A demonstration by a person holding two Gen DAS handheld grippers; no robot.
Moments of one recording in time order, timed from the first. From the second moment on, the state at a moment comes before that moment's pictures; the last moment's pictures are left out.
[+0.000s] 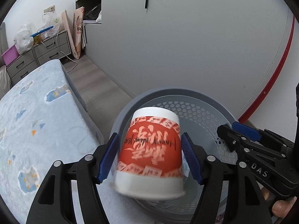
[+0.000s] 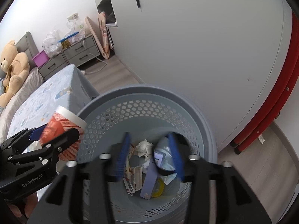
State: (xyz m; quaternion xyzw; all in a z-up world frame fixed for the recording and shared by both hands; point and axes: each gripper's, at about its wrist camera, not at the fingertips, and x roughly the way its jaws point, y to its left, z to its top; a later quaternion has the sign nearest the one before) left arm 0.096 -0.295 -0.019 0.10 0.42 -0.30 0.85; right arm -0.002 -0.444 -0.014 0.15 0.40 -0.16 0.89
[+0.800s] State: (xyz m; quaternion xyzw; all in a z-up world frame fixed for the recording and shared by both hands) left arm 0.090 -0.291 -0.012 0.10 0.40 -0.29 0.86; right arm -0.001 -0.444 -0.012 0.16 0.39 -0.15 0.89
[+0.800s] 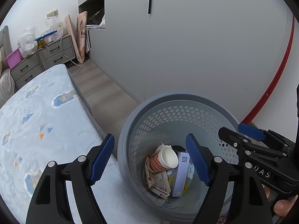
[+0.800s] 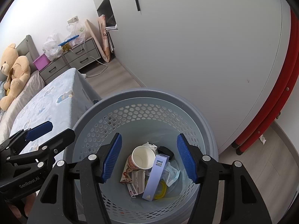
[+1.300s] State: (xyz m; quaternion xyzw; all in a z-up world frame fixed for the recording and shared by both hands) left arm 0.088 -0.289 -0.009 0.11 0.40 -0.28 0.86; right arm -0.001 -0.444 -0.011 0.16 0.39 -0.15 0.89
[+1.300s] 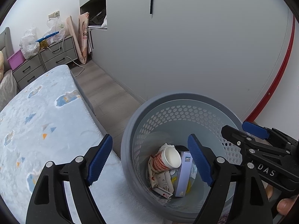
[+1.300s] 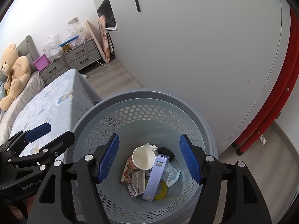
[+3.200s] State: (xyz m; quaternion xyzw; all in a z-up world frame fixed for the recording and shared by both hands) left arm 0.083 -0.289 -0.007 0.12 0.39 -0.27 0.87; right arm 0.004 -0.437 -0.009 0.16 0.39 -0.15 0.89
